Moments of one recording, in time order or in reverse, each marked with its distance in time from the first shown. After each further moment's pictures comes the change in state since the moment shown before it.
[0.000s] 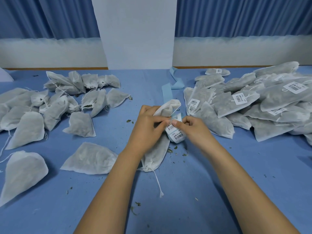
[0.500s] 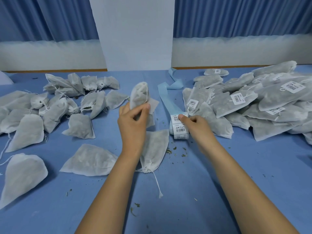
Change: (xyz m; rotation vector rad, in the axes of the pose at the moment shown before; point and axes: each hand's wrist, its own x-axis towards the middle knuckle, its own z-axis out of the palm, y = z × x) left_hand -0.002 0.015 -0.012 -0.320 0.506 -0.269; right_hand 0.001 -0.003 -0.004 -0.001 0.176 0.109
